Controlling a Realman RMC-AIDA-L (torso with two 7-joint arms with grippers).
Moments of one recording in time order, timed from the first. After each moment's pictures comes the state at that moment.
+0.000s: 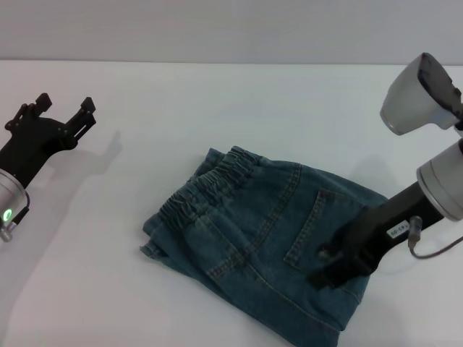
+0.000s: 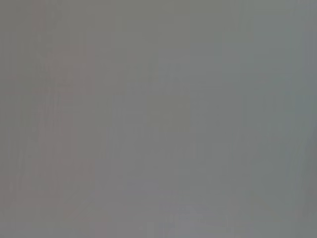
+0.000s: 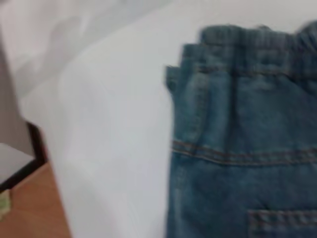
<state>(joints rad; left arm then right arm) -0.40 -2.07 1.41 0.25 0.34 0.98 -0.58 0.62 2.07 -1.27 -1.14 -2.28 -1.71 2.26</state>
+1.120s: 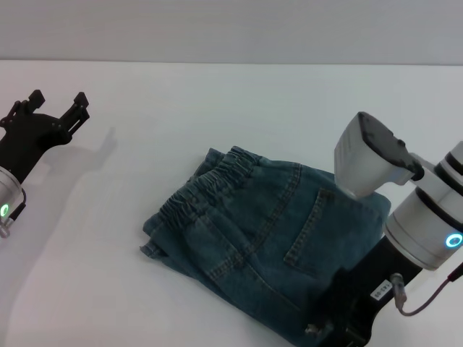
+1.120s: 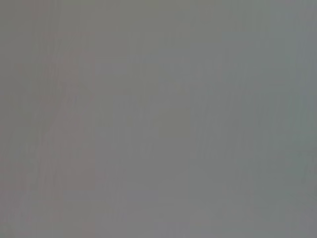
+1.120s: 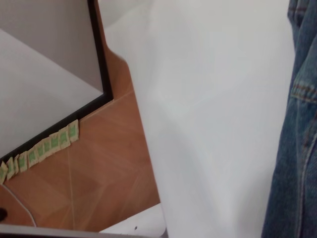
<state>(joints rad) -0.41 -2.07 1.38 0.25 0.33 0.96 -0.58 0.67 2.08 -1.48 -1.03 -2.20 -1.77 2.23</state>
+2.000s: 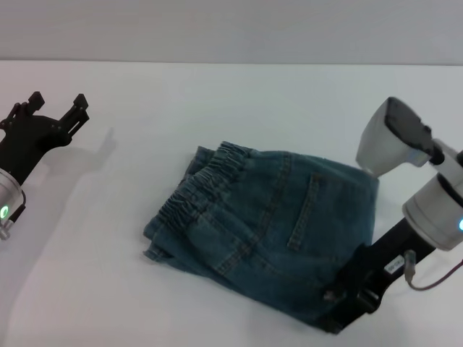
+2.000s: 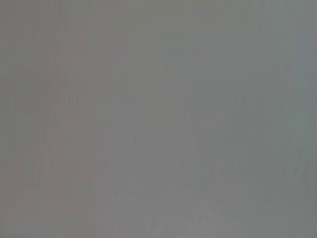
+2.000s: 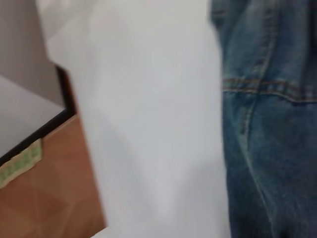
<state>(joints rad) -0.41 -2.07 1.38 0.24 0.33 0.96 -0.58 0.66 2.07 -1.36 -0.99 -2.31 -1.70 2.23</state>
